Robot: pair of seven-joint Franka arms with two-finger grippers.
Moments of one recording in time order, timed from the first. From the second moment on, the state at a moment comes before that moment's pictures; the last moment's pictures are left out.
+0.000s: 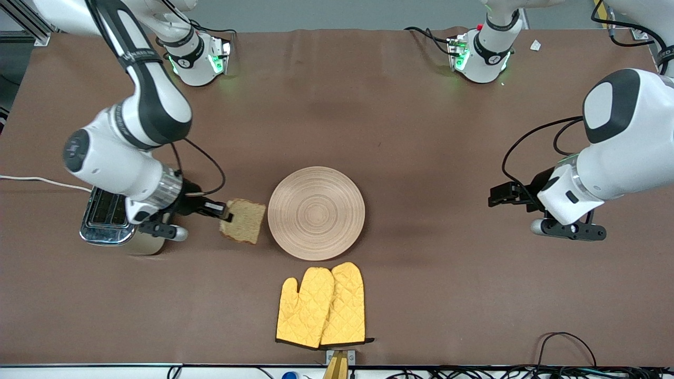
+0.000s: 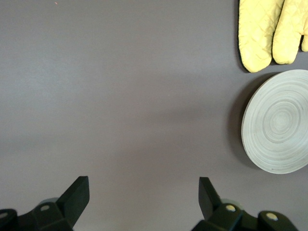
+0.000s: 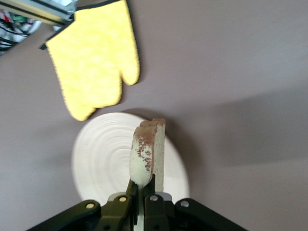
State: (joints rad) left arm 0.00 0.35 -0.20 -1.42 -0.14 1.74 -0.08; right arm -0.01 0.34 0.34 -1.82 0.42 2.34 0.33
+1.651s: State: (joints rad) left arm -0.01 0.63 -0.32 -1.61 -0.47 1.96 0.03; right arm -0.05 0.51 0.53 -2.08 0.57 2.83 0.03
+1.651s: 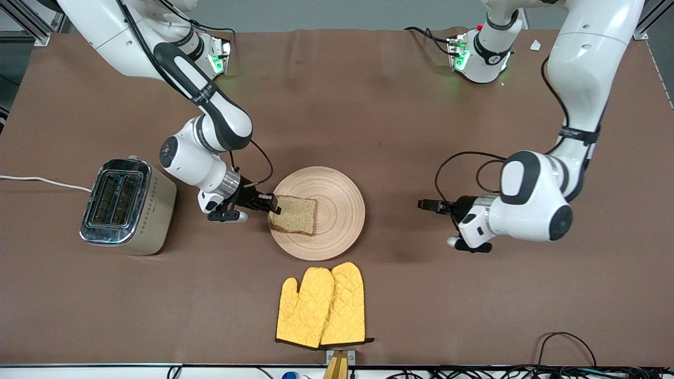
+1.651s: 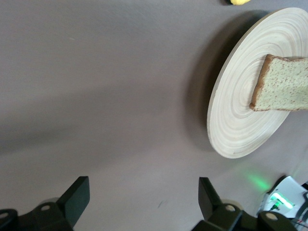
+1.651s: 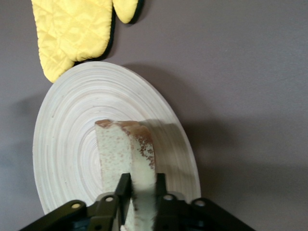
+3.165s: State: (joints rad) left arm -0.11 0.82 -0.47 -1.76 -0.92 2.48 0.44; right arm -0.07 0.16 0.04 -1.92 0.54 2.22 -0.20
